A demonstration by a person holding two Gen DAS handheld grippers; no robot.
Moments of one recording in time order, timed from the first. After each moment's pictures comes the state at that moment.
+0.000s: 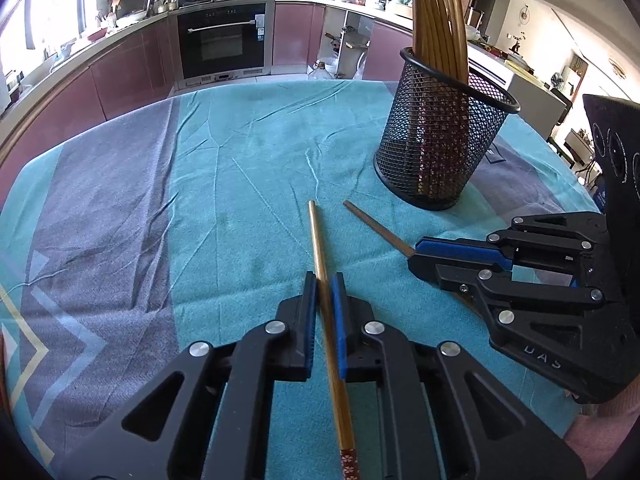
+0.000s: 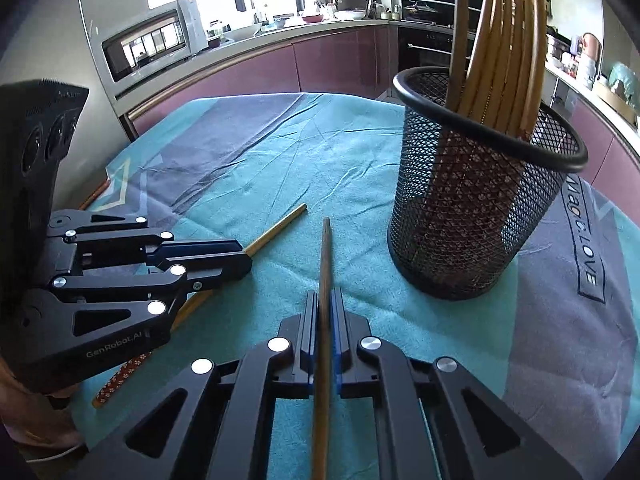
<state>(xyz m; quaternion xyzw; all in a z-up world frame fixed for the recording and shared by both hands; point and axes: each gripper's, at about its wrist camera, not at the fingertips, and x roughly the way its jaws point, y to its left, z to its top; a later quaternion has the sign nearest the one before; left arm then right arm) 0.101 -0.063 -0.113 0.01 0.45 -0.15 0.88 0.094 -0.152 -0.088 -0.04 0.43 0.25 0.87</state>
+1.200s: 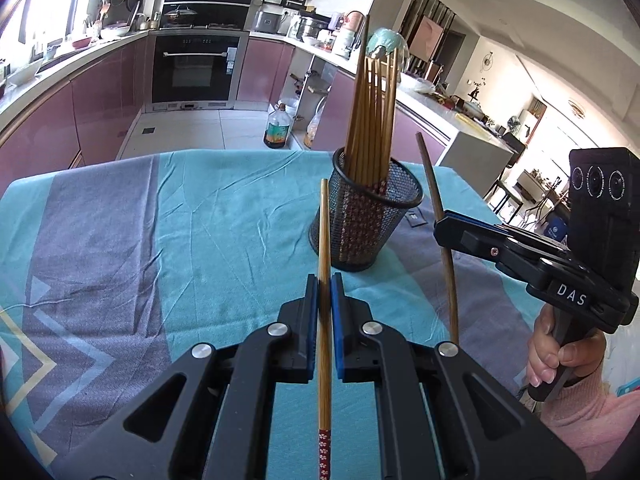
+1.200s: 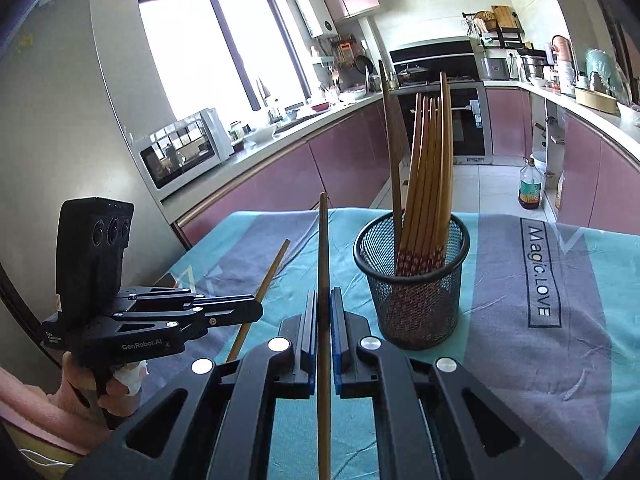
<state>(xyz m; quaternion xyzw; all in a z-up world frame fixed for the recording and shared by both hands) 0.073 -0.043 -0.038 -0.06 0.38 -0.23 0.89 0.061 -0.223 -0.005 0.09 0.30 0.30 0.90</state>
